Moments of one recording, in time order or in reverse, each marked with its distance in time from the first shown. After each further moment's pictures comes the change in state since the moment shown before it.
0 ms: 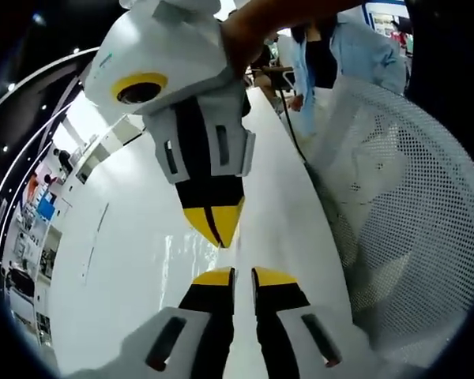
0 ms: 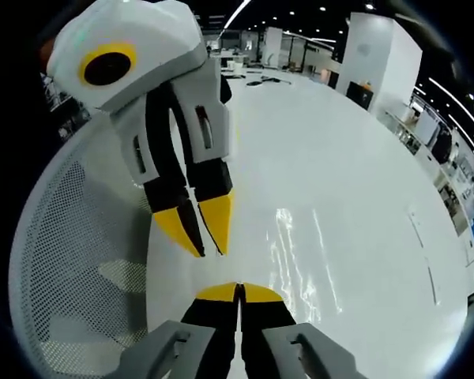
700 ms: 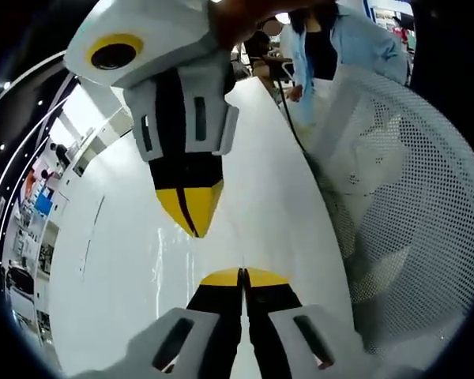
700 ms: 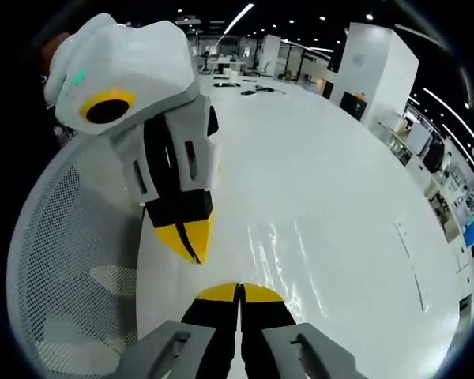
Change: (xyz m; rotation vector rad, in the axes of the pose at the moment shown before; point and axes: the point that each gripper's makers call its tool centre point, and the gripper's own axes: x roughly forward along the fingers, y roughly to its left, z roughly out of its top) left arm 0.003 -0.002 -0.008 -0.007 0.055 -0.013; right arm -0.014 -0.015 0.016 -0.010 -0.052 -0.072
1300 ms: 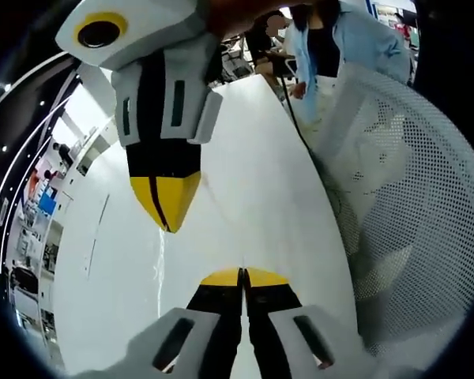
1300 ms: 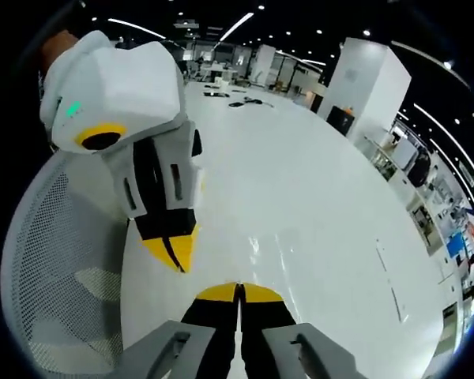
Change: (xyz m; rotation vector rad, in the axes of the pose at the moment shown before) left arm -0.004 0.006 0.002 0.001 0.015 0.026; right arm -0.015 -0.015 0.017 -0.058 -0.031 -0.094
